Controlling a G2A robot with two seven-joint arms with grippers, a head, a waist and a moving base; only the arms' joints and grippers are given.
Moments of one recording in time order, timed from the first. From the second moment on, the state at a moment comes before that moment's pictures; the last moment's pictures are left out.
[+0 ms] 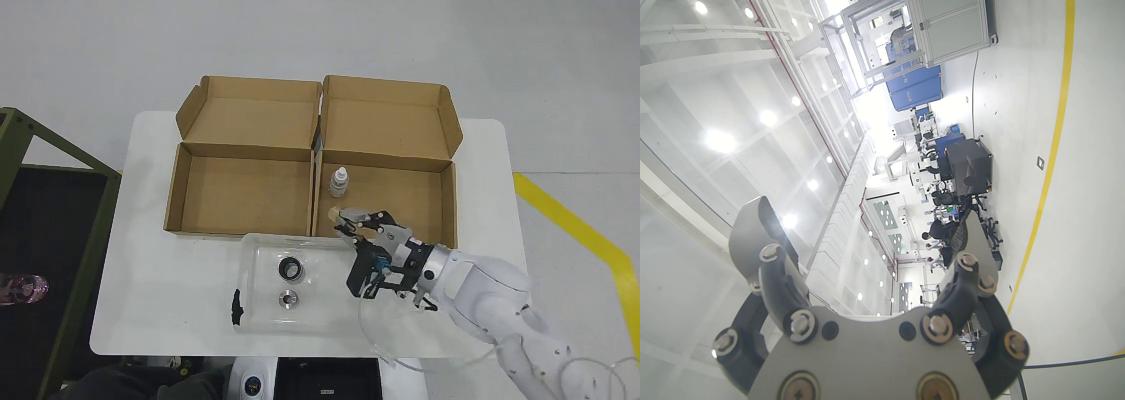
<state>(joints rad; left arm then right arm) -0.19 -0.18 -0.57 -1.44 2.04 -0.23 0.13 -1.28 -0.96 1.11 -2.13 -1.61 -0.51 0.16</state>
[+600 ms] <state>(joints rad) -0.19 -0.18 -0.57 -1.44 2.04 -0.23 0.13 -1.06 -0.98 1.13 -1.87 -1.25 -0.74 0.44</state>
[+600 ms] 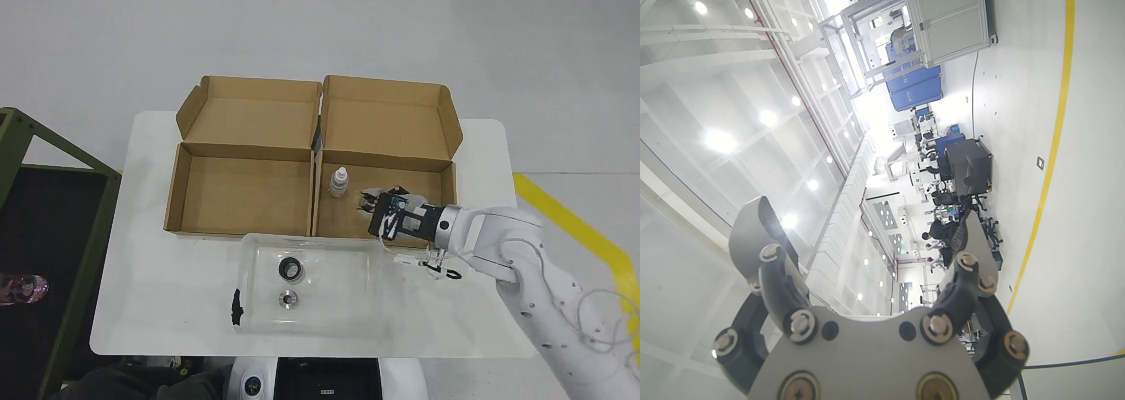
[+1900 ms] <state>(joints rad) -0.19 -0.18 -0.57 -1.44 2.04 -0.23 0.13 -0.60 -1.12 0.74 -1.30 -1.02 -0.73 0.76</state>
